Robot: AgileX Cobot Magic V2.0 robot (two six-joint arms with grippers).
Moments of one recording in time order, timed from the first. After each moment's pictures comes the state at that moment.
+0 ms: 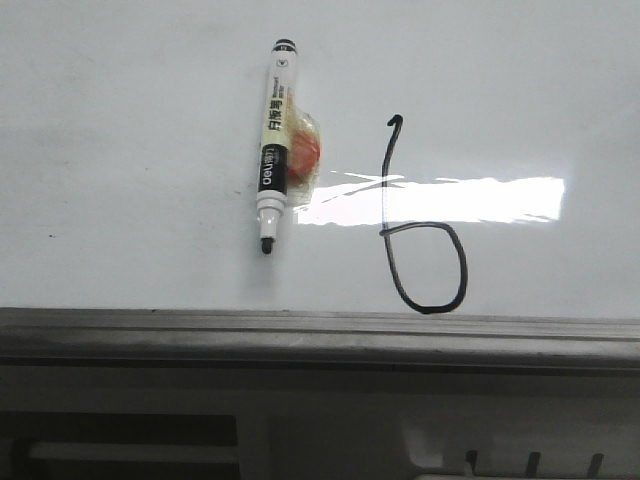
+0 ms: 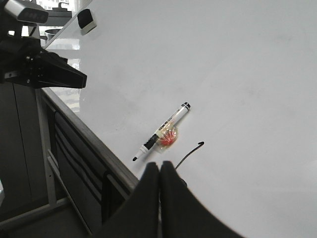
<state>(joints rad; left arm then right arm) -0.82 0.52 -0.37 -1.36 0.09 1.23 0.72 -0.01 -0.56 0.14 0.67 -0.26</state>
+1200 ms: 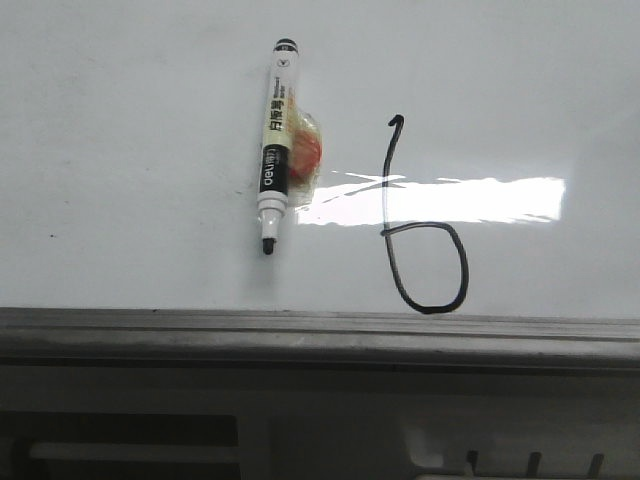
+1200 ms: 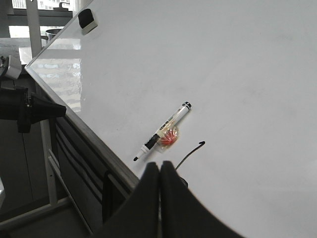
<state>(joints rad) -0.15 -0.01 0.00 -0.22 0.34 0.28 0.72 -0.01 -0.56 0.14 0.67 -0.26</state>
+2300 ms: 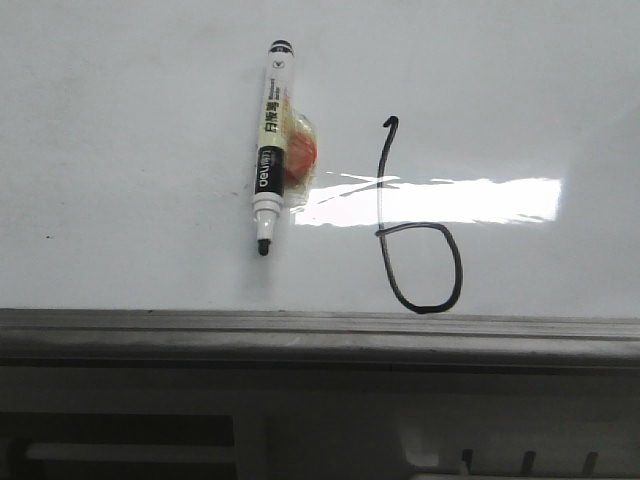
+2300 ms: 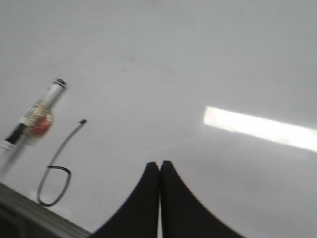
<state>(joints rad) -0.15 -0.01 0.00 -0.22 0.33 0.28 0.34 -0.01 -0.30 -0.04 0.42 -0.09</state>
